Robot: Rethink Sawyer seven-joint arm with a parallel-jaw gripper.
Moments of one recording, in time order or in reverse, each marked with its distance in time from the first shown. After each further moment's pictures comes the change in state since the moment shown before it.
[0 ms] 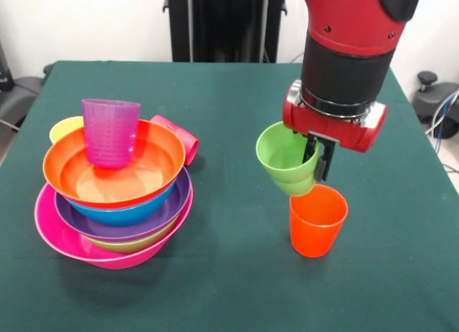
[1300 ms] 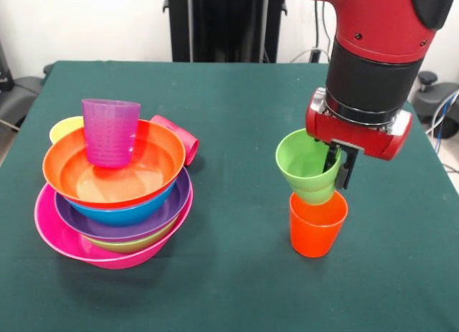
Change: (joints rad) arm 0.049 0.035 -0.043 -0.051 0.049 0.000 0.000
